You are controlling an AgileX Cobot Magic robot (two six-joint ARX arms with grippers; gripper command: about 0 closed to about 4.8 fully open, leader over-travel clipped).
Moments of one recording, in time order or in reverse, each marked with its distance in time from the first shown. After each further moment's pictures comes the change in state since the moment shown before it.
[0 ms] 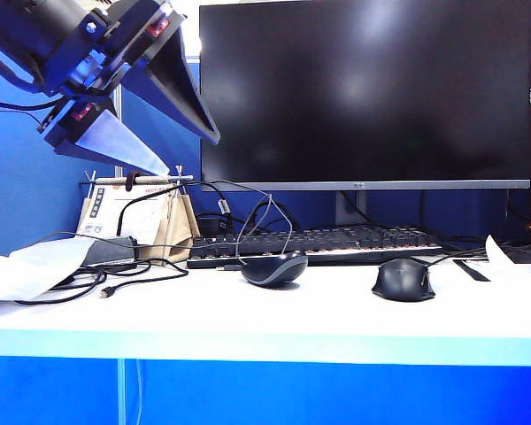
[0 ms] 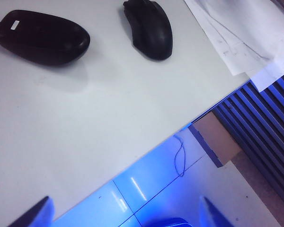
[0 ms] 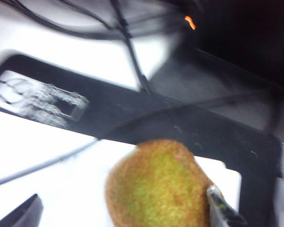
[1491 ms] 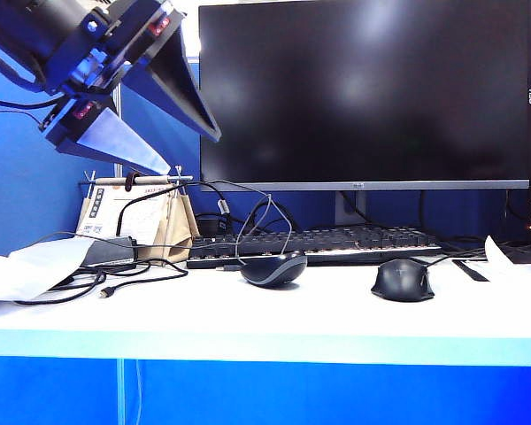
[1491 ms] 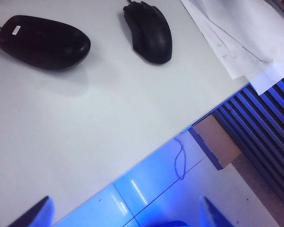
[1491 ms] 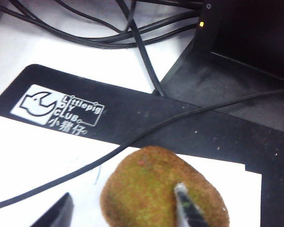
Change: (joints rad) left arm 0.000 0.000 0.000 0.011 0.000 -0.001; right arm 0.010 -0.002 0.018 -0.063 -0.047 0.067
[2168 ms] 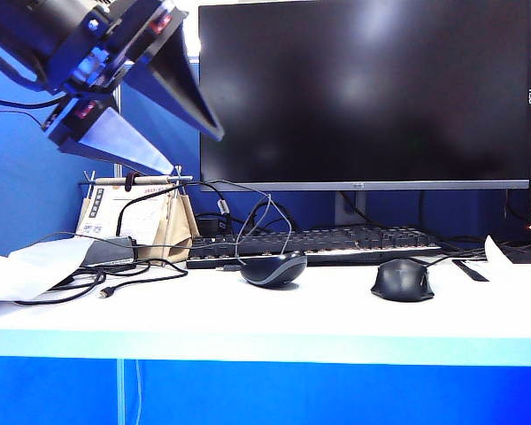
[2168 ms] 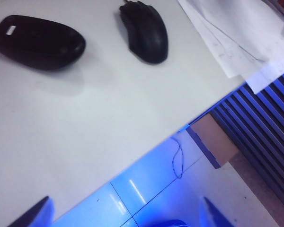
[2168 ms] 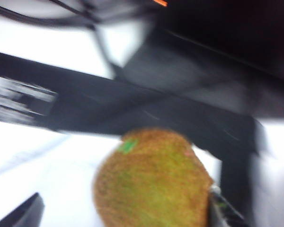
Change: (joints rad) left arm -0.008 0.000 0.000 0.000 0.008 0.000; right arm 0.000 0.028 0.006 0.007 0.141 -0.021
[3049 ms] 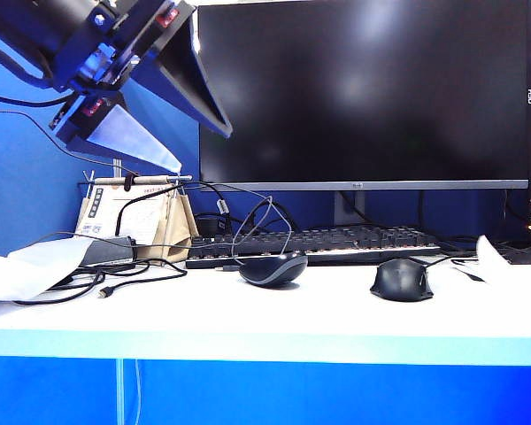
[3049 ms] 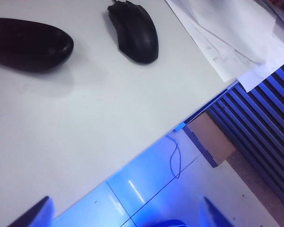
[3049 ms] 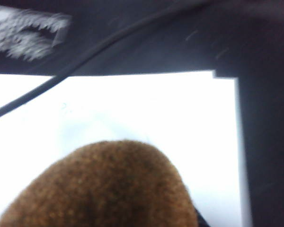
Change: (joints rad) left arm -0.024 0.001 0.000 0.008 -0.003 0.000; right arm 0.005 -0.017 -0.024 -0.136 -0.059 0.078
